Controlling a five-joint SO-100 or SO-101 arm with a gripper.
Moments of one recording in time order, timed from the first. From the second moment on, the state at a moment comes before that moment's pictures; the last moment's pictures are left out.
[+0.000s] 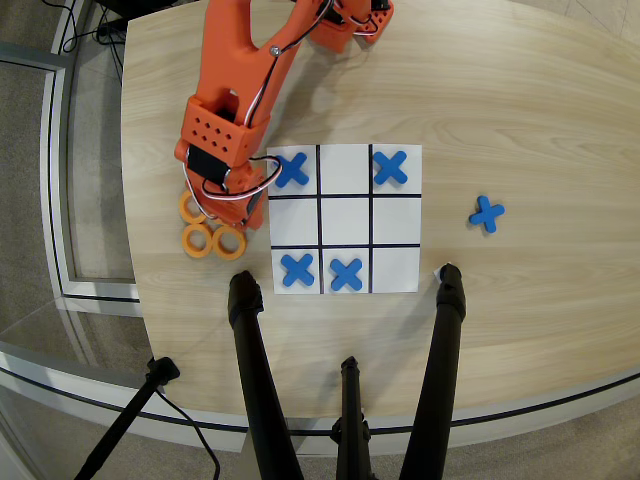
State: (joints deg) arm 30.8 81.4 110.2 34.4 -89.8
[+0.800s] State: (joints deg) arm 34.7 79.7 110.0 38.1 -91.8
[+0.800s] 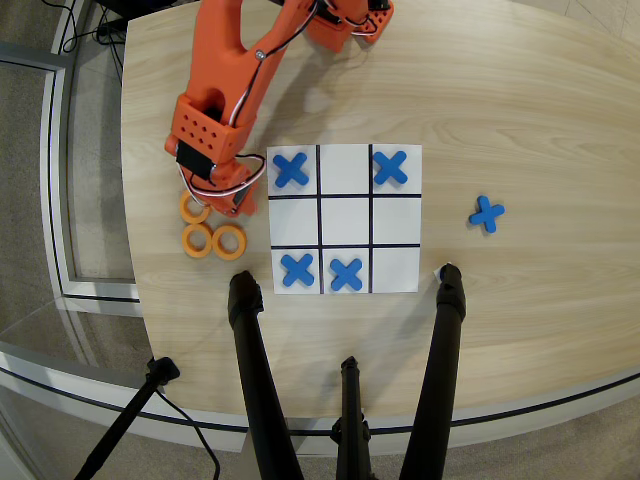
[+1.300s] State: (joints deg) arm 44.7 86.5 117.5 51.3 -100.5
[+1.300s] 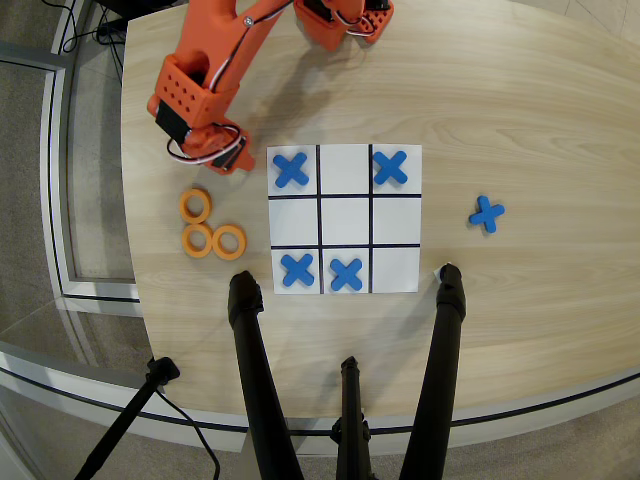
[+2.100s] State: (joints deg) arm 49.5 88.5 118.8 53.7 -103.6
